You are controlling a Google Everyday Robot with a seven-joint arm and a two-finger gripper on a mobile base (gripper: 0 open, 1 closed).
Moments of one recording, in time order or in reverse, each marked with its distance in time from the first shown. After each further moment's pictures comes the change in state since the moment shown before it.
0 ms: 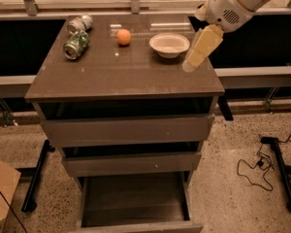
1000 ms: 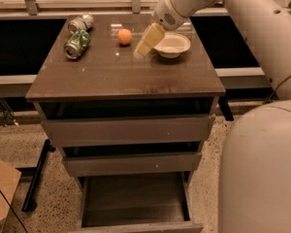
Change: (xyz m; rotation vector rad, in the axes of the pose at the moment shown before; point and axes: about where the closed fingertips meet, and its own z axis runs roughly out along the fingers) arm -0.082 -0.074 0.129 0.000 -0.149 0.035
